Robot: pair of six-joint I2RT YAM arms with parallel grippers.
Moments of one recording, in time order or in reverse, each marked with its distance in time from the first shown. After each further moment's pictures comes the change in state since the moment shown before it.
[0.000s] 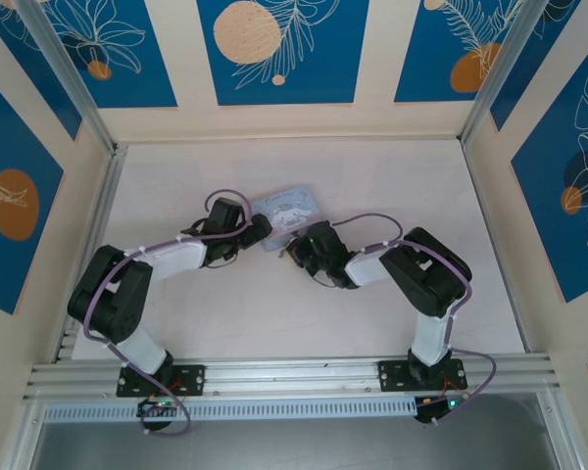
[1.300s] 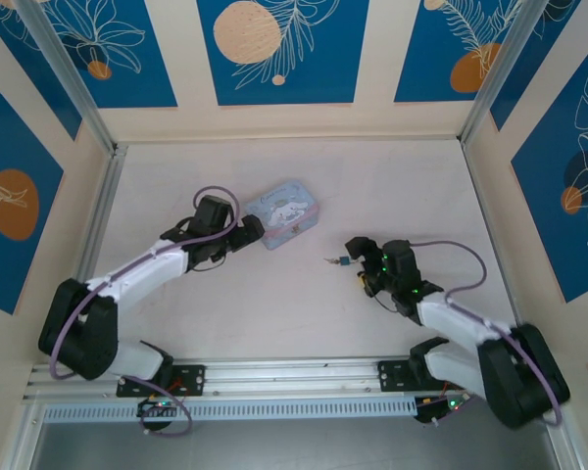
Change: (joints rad) left arm -0.002 -0.260 0.013 -0.269 -0.005 0.059; right arm -0.324 -0.832 -0.447 -0.375 -0.064 -0.071
